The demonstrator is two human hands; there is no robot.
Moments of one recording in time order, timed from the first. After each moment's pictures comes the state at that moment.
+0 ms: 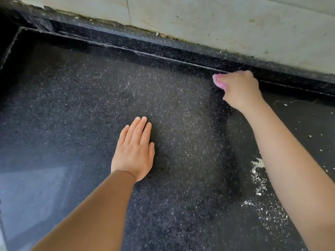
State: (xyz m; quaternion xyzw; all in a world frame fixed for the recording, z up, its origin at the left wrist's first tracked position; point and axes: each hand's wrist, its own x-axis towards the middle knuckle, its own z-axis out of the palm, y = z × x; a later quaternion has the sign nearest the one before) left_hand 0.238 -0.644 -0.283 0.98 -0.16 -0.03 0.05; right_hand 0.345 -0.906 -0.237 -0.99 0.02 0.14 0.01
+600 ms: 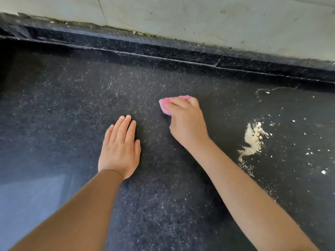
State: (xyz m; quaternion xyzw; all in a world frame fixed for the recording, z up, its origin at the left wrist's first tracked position) left_hand 0.237 -0.644 -0.285 0.99 -0.16 -0.05 0.05; right_hand 0.263 -0.819 -0.260 -0.97 -0.04 -0.04 0.23
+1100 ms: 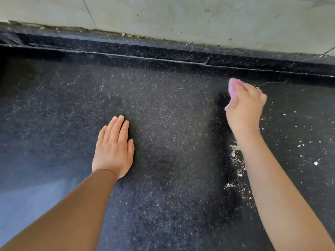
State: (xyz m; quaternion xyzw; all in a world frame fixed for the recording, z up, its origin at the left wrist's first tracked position) left_hand 0.236 -0.645 -0.286 0.99 -0.15 -0.05 0.06; right_hand 0.255 -0.938 -0.255 -0.97 0.21 -0.12 0.10
